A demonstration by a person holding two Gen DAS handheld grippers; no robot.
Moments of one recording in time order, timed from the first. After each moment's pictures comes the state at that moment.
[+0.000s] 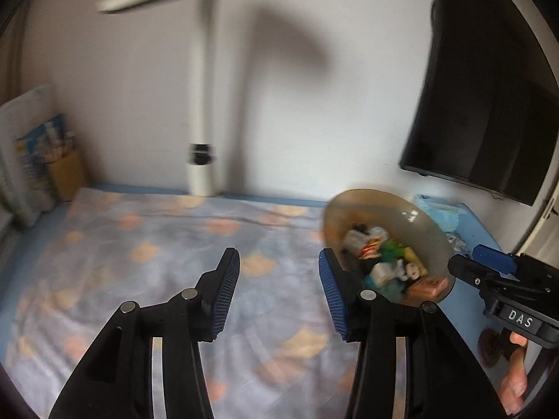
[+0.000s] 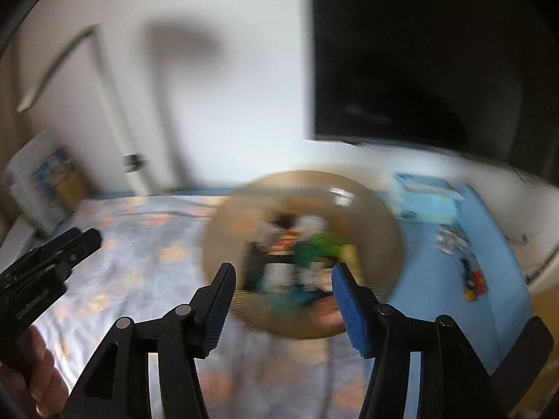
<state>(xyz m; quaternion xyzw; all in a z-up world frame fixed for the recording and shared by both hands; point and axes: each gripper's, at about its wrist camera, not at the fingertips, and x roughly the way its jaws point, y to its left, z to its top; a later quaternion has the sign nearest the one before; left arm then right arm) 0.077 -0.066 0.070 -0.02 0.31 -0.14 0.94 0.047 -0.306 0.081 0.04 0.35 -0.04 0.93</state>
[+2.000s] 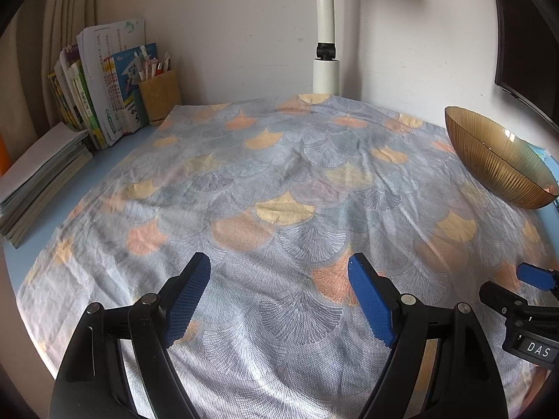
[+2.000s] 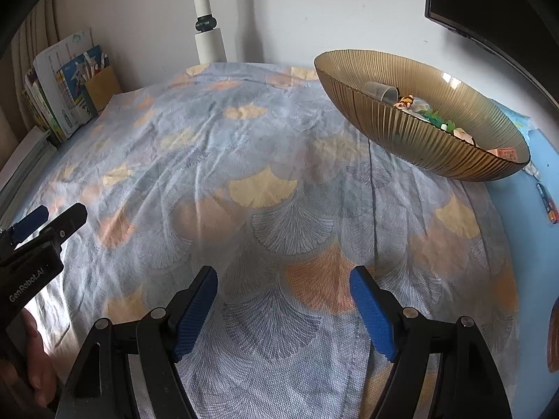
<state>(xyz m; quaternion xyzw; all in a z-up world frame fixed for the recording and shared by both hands) 0.036 0.012 -0.066 0.02 0.35 0.02 0.94 0.028 -0.205 -0.075 0.01 0.44 0.01 0.90</state>
